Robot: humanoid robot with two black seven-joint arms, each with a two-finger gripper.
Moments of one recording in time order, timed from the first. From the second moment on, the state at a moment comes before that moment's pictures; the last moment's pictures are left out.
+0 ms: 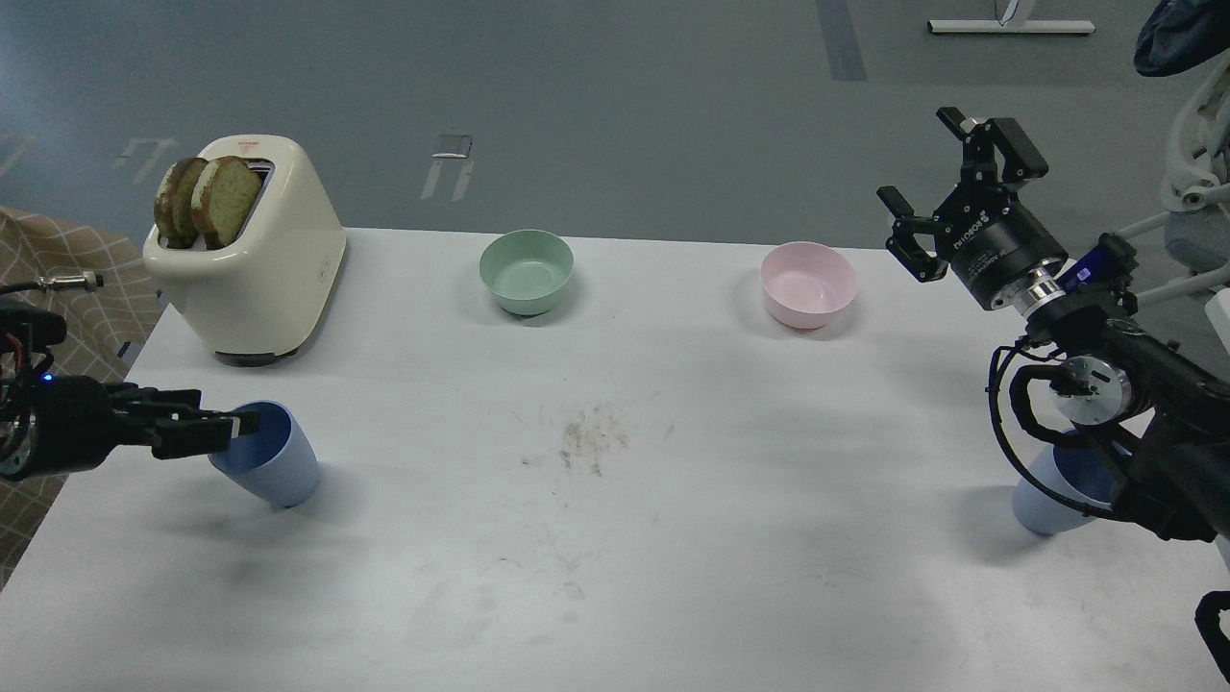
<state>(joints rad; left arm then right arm) -0.52 1.23 -0.42 -1.32 1.64 -0.26 -0.49 0.83 -0.33 0.54 0.59 -0.21 0.49 0.49</state>
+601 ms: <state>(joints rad) -0.50 1.23 -0.42 -1.32 1.65 -0.25 -0.49 0.83 -0.33 0.54 0.59 -0.21 0.49 0.49</state>
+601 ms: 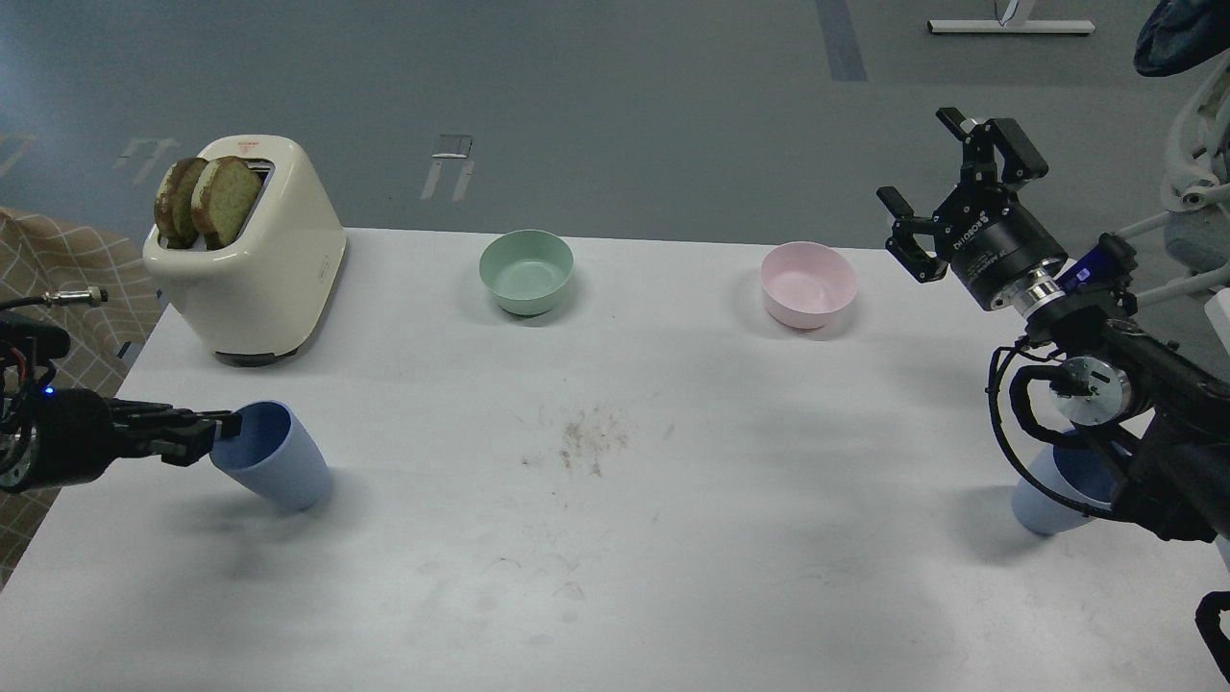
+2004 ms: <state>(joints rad) -0.99 0.74 -0.51 -1.55 1.94 -0.49 -0.49 1.23 -0.39 0.47 0.66 -0.21 0.49 0.49</state>
